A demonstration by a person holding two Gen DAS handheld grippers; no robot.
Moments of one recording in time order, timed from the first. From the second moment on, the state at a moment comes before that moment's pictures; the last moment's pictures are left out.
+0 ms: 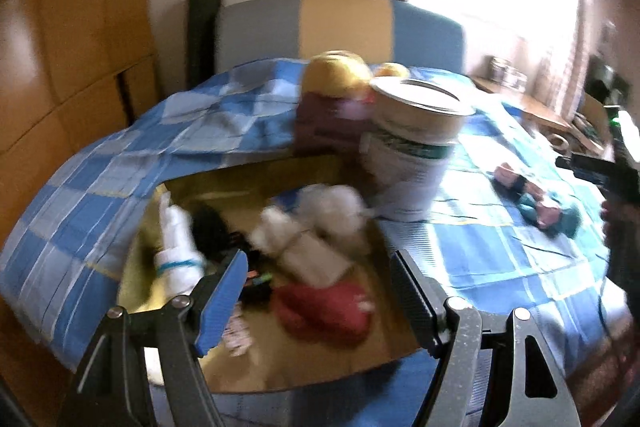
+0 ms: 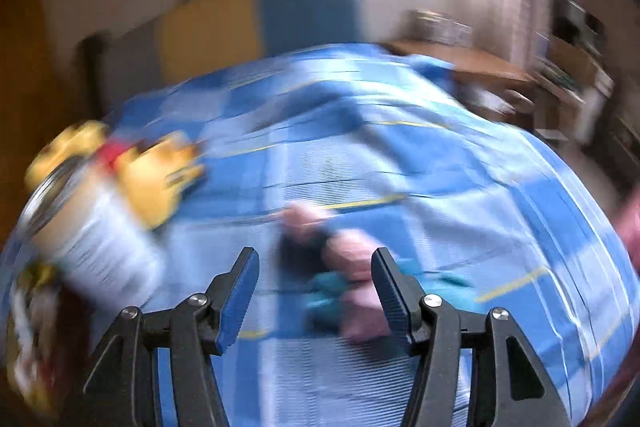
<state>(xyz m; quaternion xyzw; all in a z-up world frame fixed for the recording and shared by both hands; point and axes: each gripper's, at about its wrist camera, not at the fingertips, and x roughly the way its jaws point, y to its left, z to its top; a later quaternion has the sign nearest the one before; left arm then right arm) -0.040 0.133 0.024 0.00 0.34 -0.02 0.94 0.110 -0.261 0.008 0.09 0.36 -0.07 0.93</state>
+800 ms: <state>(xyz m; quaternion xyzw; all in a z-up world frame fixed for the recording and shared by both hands) 0.013 -0.032 -0.015 0.06 0.42 -0.21 0.88 0.095 -0.390 -0.060 0.39 0.39 -0.18 0.81</state>
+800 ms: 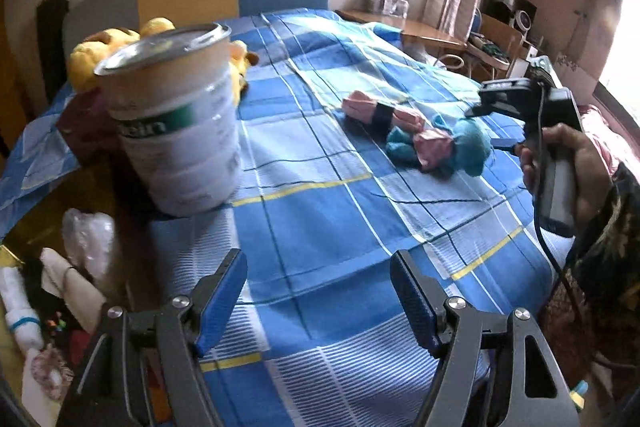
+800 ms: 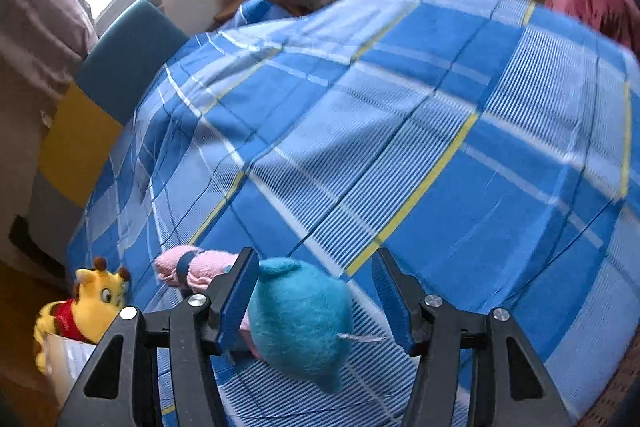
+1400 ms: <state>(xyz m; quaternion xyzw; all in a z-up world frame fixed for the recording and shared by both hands) 0.011 0.009 -0.017 0.02 0.42 -0.18 0.89 0.066 -0.293 -0.005 0.29 0.48 0.10 0.82</state>
